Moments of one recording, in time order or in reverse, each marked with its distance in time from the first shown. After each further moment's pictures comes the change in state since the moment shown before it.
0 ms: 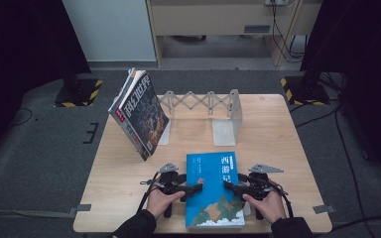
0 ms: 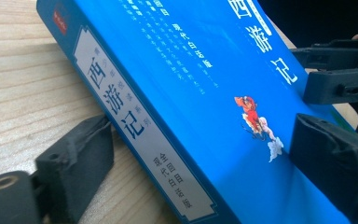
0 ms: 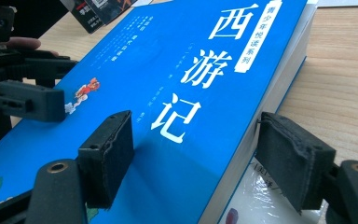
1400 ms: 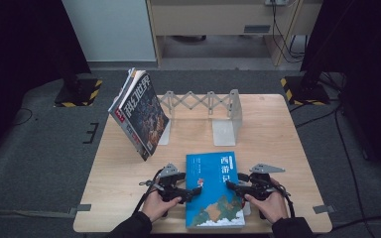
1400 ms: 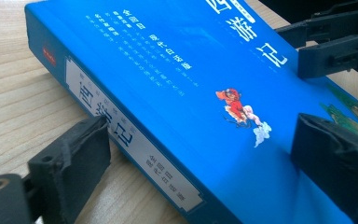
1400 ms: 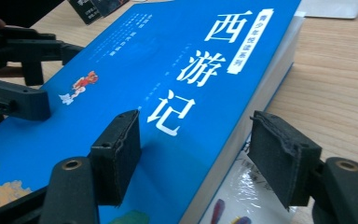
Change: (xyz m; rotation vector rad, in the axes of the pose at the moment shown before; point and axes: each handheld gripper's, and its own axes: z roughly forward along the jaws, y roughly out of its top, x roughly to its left) left arm -0.006 0.000 -0.006 -0.002 0.022 0.179; right arm 0.002 0.004 -0.008 0.020 -0.021 -0.060
